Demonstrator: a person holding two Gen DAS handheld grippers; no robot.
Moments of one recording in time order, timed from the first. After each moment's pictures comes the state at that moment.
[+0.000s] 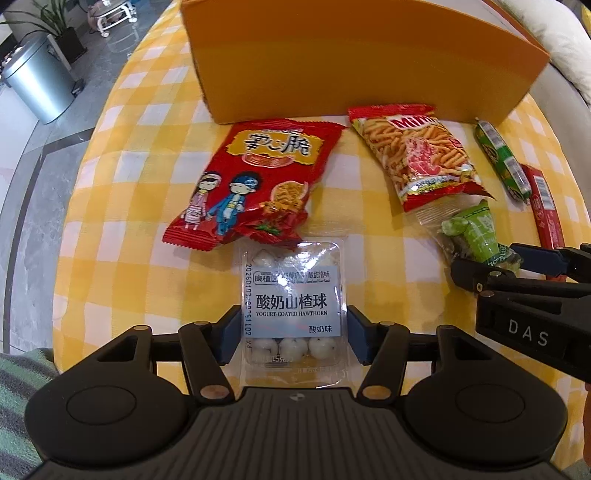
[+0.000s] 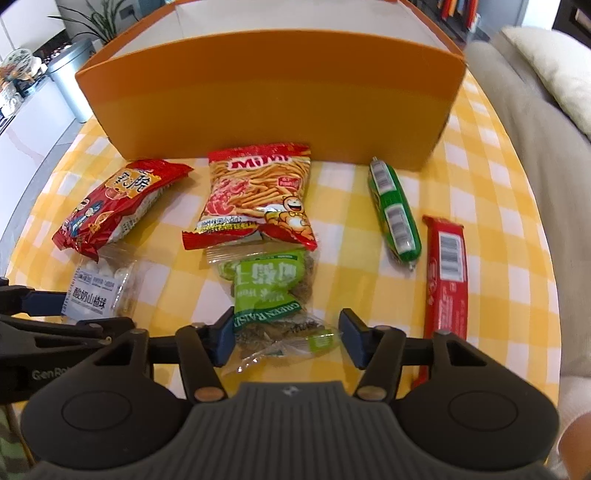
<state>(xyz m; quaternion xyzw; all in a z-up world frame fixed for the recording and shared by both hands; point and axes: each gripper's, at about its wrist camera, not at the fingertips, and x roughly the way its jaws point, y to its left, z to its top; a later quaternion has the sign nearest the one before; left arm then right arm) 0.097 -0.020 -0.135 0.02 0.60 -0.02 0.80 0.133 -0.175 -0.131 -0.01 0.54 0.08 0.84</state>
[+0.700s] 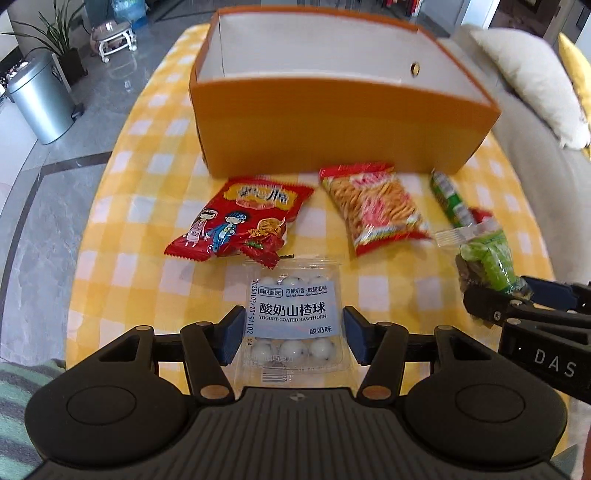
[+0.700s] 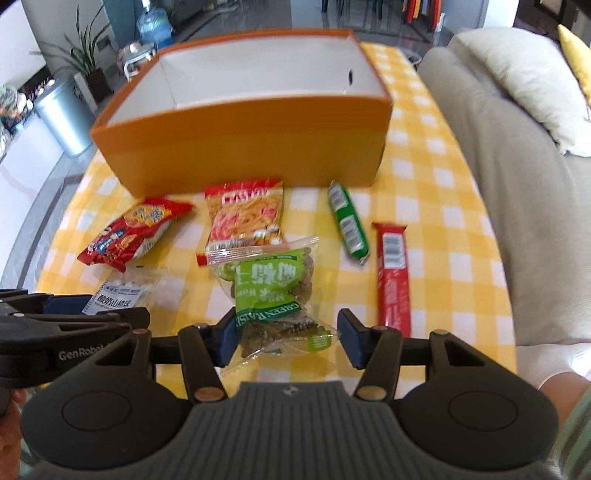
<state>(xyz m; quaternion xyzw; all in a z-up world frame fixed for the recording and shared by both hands) 0.087 -0.025 -0.077 -0.01 0.55 -0.04 0.84 0.099 -0.193 -0.069 0.02 0.51 0.04 0.86</state>
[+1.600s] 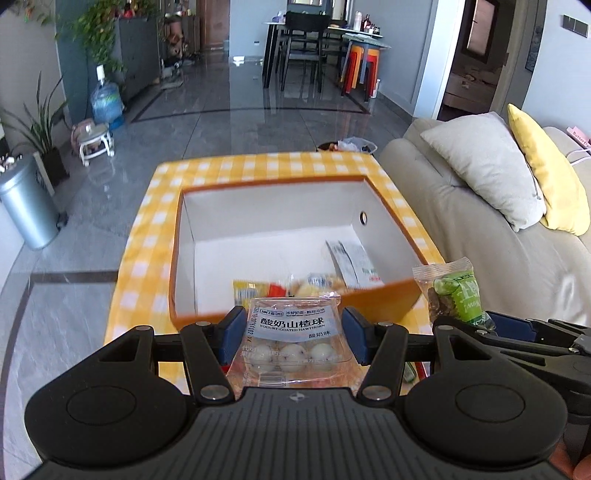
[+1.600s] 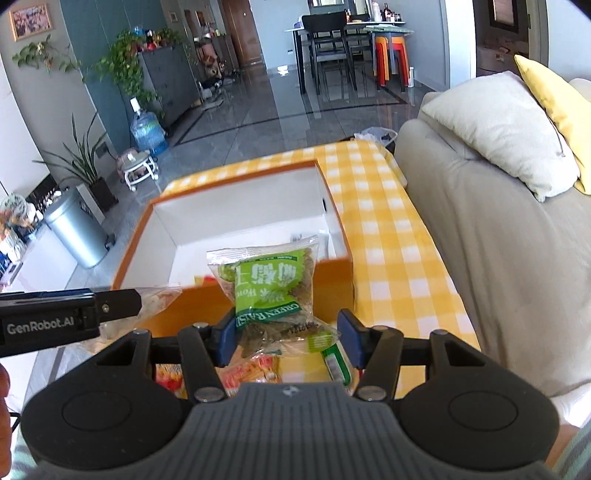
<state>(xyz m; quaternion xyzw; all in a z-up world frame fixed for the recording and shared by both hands) 0.147 -0.052 0.030 0.01 0.41 -0.09 0.91 0.130 -0.233 0.015 0.11 0.38 0.03 0.92</state>
